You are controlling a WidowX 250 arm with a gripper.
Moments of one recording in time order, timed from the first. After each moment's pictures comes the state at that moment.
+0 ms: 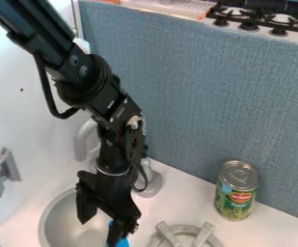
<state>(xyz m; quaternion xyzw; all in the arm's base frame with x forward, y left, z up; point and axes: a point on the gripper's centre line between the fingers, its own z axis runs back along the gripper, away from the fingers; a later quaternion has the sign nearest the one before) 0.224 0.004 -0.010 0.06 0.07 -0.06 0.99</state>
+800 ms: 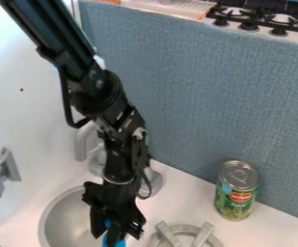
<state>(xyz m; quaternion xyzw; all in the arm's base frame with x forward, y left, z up) 0.231 -0.002 -0.034 0.04 0.09 -0.05 0.99</state>
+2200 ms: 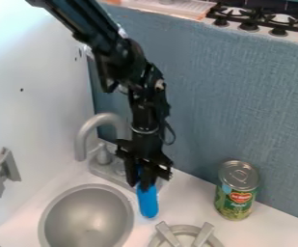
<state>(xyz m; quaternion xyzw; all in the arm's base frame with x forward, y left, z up) 0.325 0.006 -0.022 0.00 0.04 -0.03 1.00</state>
